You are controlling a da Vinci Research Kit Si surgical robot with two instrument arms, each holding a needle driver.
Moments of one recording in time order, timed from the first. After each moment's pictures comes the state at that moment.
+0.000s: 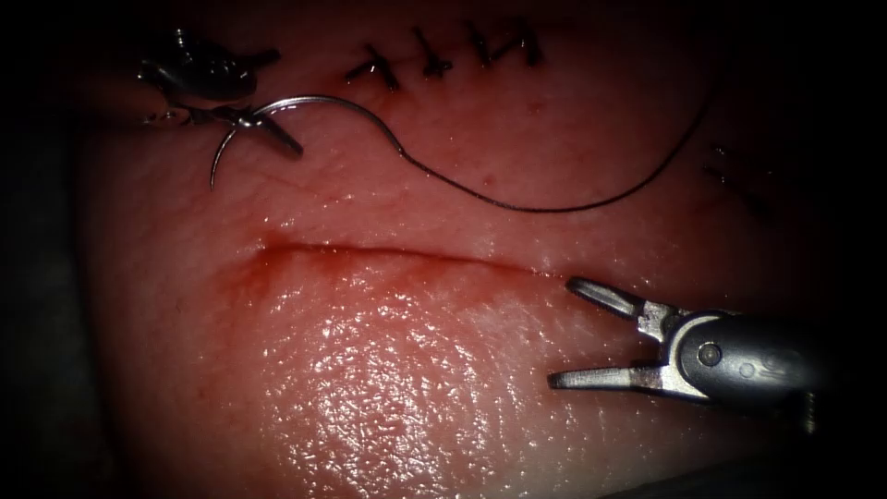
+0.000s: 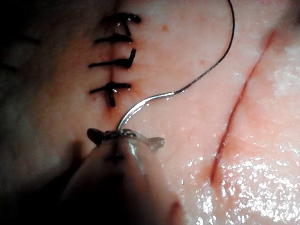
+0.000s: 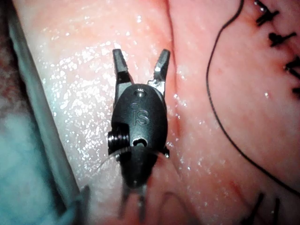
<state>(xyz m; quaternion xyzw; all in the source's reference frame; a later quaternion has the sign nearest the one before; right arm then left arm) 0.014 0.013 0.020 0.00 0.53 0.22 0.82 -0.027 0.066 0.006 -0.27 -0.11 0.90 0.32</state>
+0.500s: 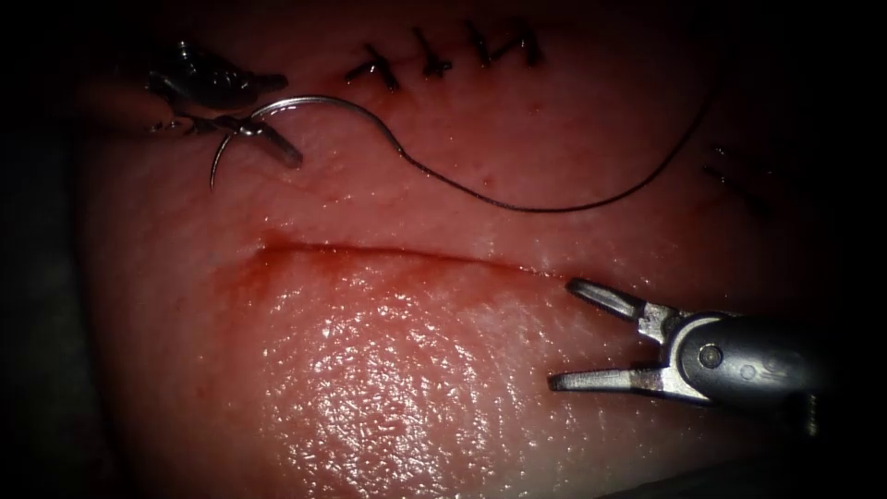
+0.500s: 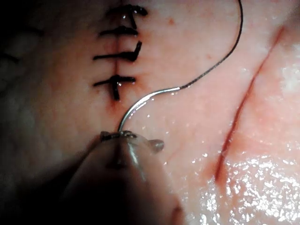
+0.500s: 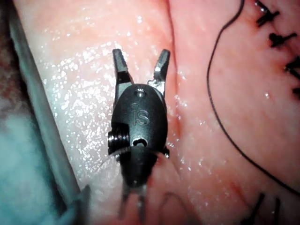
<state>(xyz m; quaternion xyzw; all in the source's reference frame) 0.014 0.013 0.020 0.00 0.53 0.22 0.82 -0.026 0.065 0.008 -0.23 -0.14 0.91 0.32</state>
